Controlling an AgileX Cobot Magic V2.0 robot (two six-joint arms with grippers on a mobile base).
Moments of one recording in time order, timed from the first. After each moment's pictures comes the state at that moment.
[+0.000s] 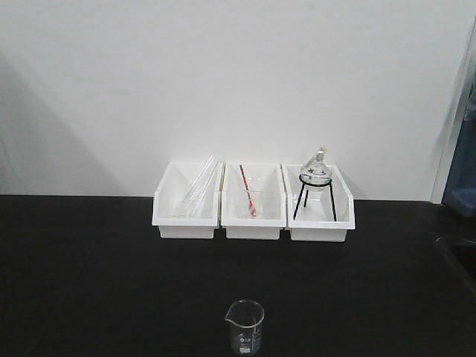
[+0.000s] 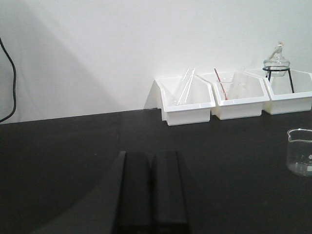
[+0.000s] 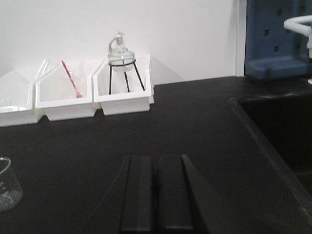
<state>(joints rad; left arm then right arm) -0.13 -0.01 0.03 -0.03 0.01 0.09 -0.01 0.50 -0.12 0.06 -0.14 0.00</state>
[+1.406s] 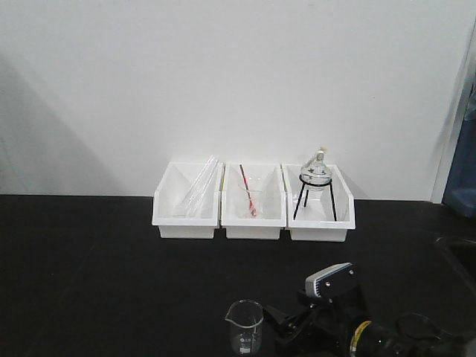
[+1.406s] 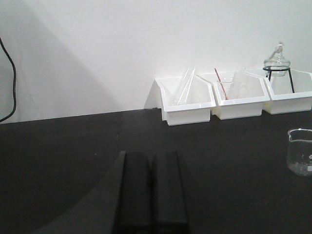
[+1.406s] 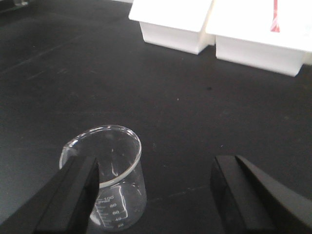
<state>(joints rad) -0.13 -0.01 0.03 -0.03 0.01 0.09 0.29 1.92 -0.84 -0.51 -0.71 0.33</state>
